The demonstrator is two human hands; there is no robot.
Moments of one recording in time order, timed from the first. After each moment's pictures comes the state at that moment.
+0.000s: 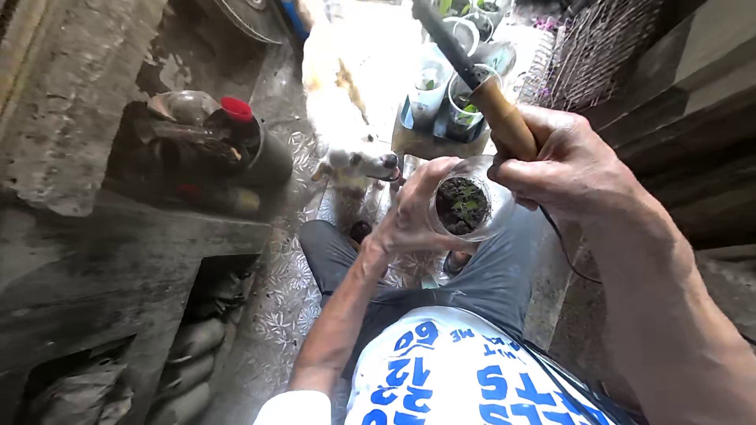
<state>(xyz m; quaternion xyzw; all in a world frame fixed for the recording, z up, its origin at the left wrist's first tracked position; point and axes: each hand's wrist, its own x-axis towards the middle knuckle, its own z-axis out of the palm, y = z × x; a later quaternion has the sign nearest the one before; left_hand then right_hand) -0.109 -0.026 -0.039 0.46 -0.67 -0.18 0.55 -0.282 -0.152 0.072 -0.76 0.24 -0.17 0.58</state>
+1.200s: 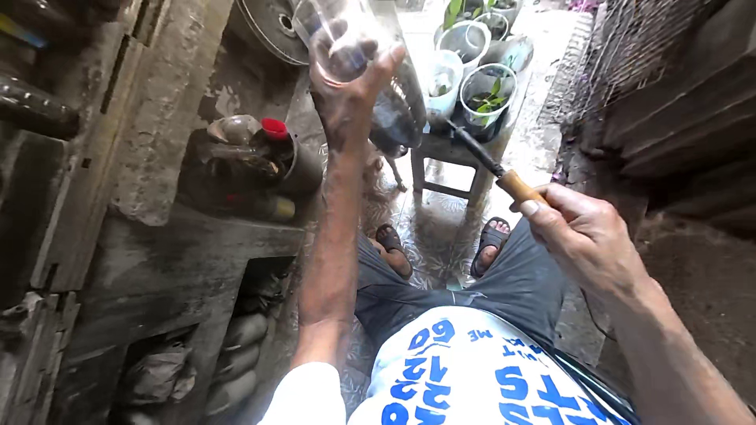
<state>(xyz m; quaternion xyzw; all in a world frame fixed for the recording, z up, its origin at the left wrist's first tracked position) -0.014 -0.102 0.054 0.61 -0.39 -0.12 0.68 -0.346 -0.101 0.026 -0.77 0.35 -0.22 0.48</state>
